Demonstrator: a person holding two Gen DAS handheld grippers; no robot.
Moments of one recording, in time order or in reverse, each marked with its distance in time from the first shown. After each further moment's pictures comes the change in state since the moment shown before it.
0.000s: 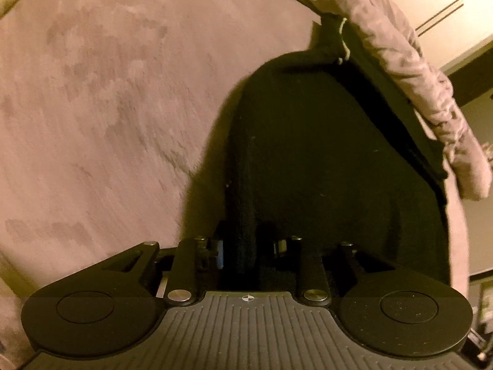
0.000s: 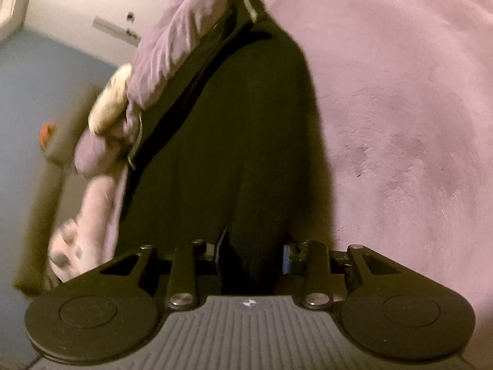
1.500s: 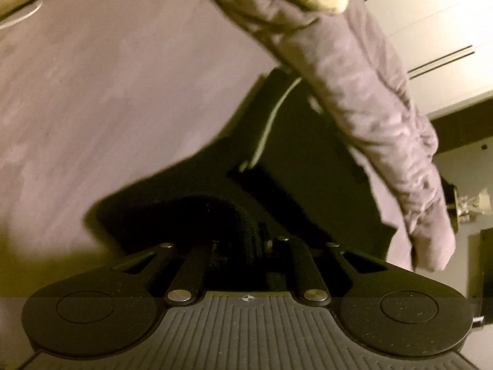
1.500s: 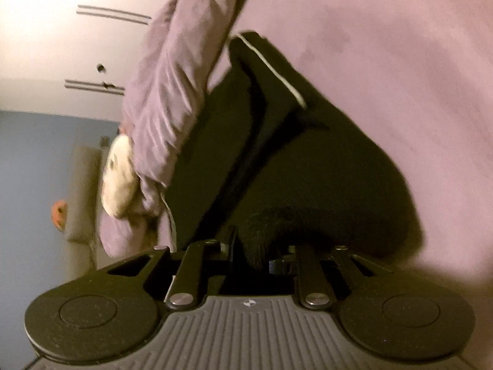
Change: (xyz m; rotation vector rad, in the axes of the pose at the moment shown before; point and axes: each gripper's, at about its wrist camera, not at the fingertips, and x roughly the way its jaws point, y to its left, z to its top) left arm 0.024 -0.122 0.160 -0.168 -0.016 -0.075; right arm 0.053 0.067 0.168 0.270 -0.010 0.047
